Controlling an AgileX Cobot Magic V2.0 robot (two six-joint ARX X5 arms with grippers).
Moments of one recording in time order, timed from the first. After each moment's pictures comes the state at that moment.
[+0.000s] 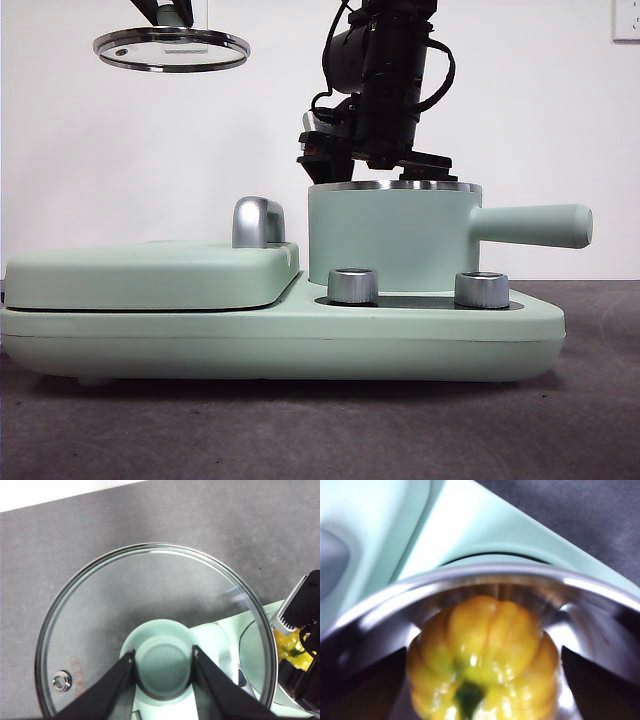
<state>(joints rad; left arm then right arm) -0.31 1.98 2.57 -1.41 0.05 -0.01 0.52 2.26 2.22 -1.34 -0.08 0.06</state>
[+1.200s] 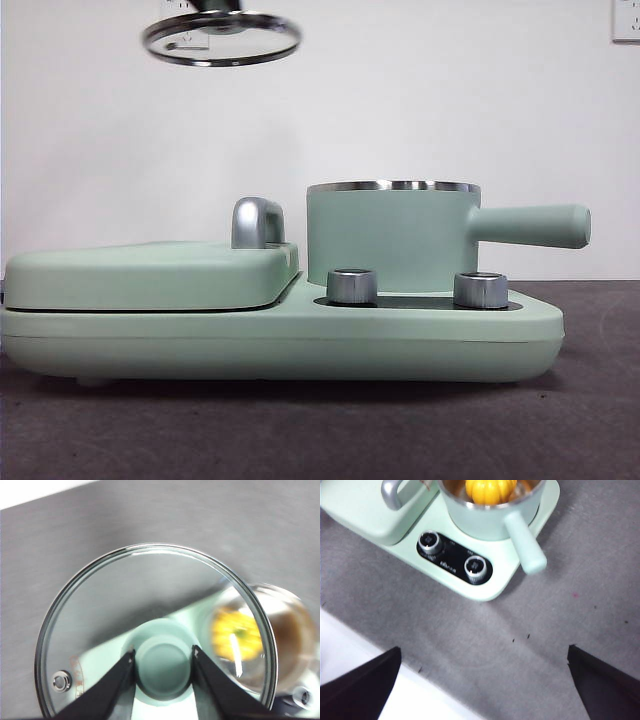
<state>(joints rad) -0.46 1.98 2.57 -1.41 0.07 -0.02 0.52 0.78 1.25 -1.34 -0.08 0.07</state>
